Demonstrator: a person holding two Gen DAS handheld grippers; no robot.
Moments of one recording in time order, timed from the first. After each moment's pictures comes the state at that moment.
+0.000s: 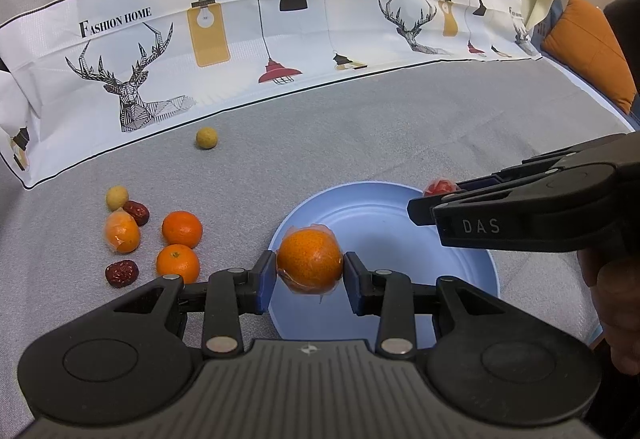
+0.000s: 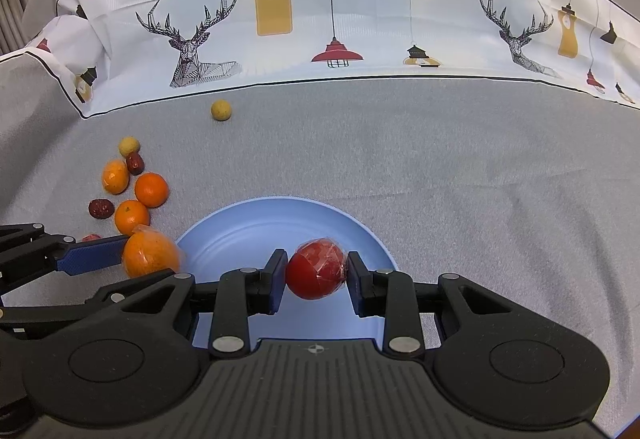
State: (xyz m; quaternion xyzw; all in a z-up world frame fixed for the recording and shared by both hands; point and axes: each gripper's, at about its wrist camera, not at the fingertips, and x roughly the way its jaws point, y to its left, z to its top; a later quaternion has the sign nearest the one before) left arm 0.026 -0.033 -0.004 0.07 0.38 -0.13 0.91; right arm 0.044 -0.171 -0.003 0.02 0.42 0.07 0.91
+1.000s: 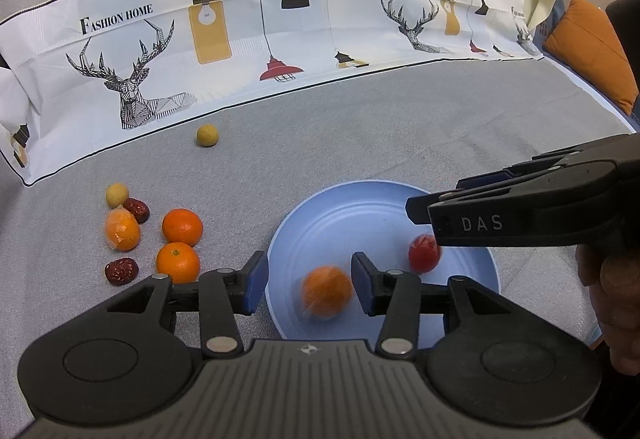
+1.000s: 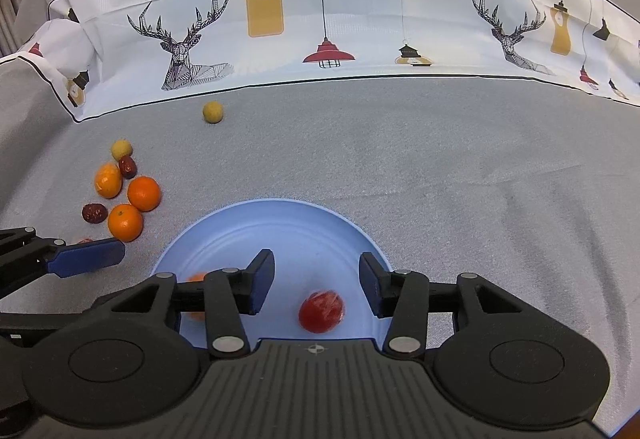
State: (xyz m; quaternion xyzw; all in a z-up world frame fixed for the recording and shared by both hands) left arm 0.027 -0.033 -0.005 0.07 0.39 -0.13 0.91; right arm 0.046 -0.173 -0.004 0.02 0.42 0.06 0.91
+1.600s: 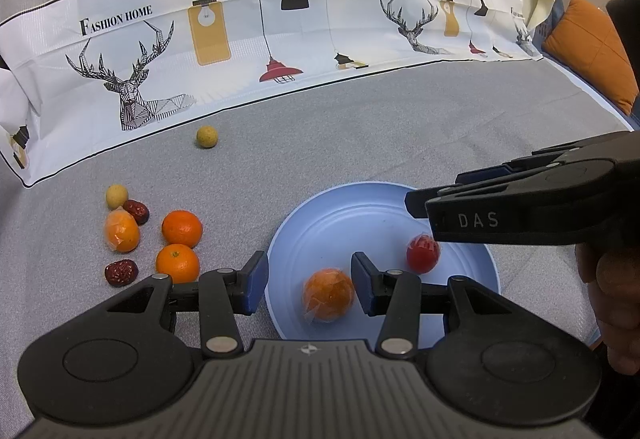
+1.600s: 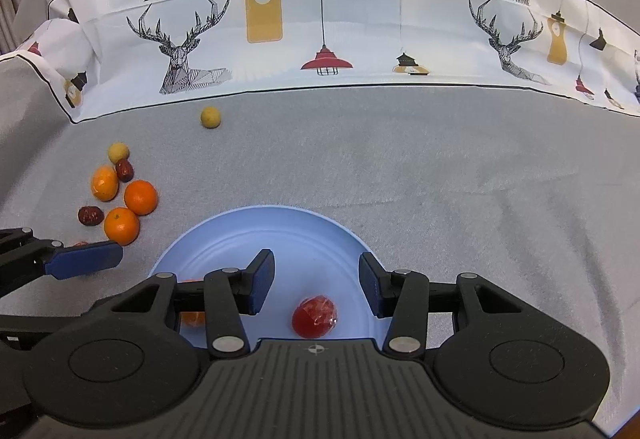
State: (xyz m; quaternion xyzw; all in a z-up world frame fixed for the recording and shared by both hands) left arm 0.026 -0.032 -0.005 0.07 0.38 -0.13 0.91; right arm 0.045 -0.171 0.000 0.01 0.41 0.05 0.91
